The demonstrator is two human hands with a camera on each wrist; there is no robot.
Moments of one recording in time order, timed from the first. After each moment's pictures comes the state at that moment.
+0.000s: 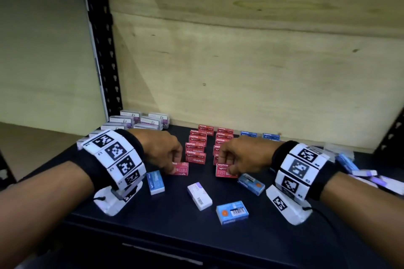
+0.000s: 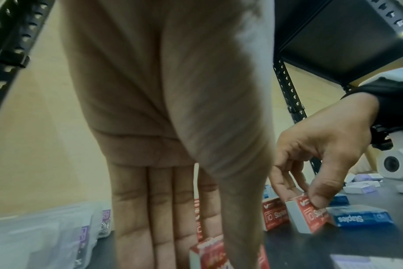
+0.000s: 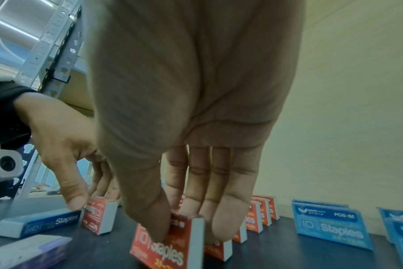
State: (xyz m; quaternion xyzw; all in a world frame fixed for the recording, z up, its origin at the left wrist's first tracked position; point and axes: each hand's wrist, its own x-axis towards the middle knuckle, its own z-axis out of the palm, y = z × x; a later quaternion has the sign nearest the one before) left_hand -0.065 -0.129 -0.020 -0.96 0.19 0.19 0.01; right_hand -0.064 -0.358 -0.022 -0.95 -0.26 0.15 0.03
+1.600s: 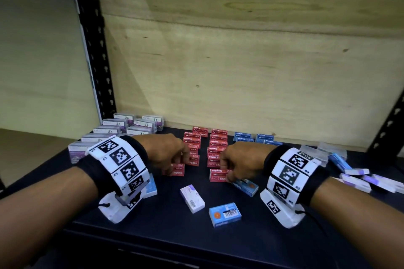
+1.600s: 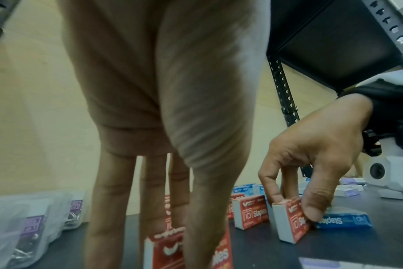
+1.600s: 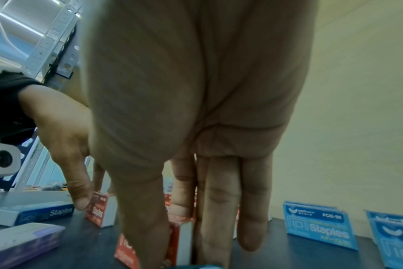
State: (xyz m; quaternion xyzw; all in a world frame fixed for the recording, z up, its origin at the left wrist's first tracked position) left_hand -0.057 -0.149 -0.026 -0.96 0.22 0.16 -0.01; right_hand -0.072 -0.361 -0.024 -0.96 -0.22 0.16 -0.04
